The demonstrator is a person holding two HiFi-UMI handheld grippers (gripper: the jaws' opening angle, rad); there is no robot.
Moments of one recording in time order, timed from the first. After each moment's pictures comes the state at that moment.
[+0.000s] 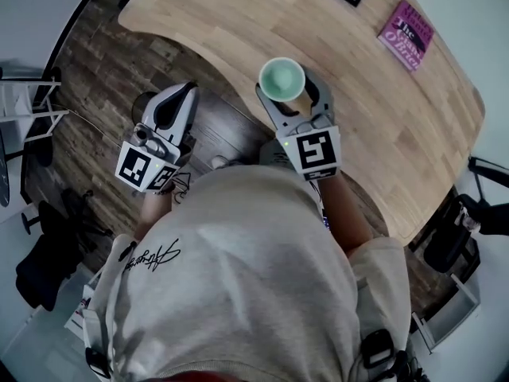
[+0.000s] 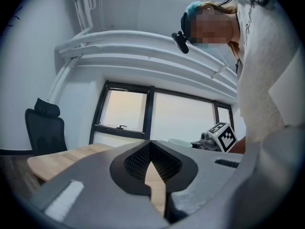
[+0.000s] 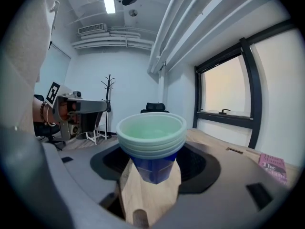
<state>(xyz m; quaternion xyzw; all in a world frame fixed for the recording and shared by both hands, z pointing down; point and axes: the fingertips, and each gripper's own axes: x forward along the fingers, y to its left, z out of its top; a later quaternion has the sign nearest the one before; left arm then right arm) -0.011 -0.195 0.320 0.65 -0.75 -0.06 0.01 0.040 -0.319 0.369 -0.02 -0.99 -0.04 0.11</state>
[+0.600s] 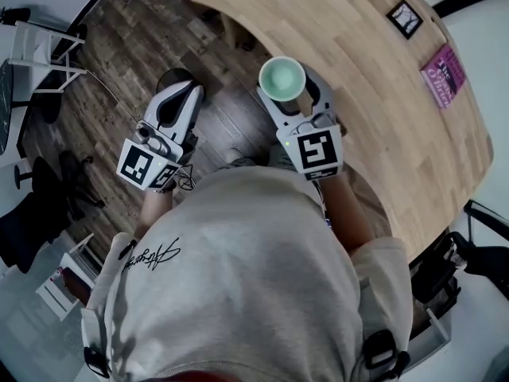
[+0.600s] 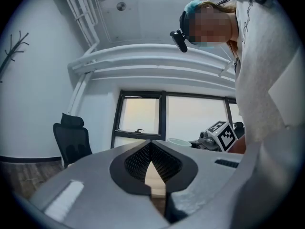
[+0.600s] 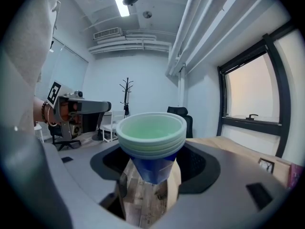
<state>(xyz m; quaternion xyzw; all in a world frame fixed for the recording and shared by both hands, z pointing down) -0.045 -0.058 0.307 0.58 -0.81 -0.04 -0.01 -0.022 -0.183 0.355 -0.12 -0.99 -0.06 0.10</state>
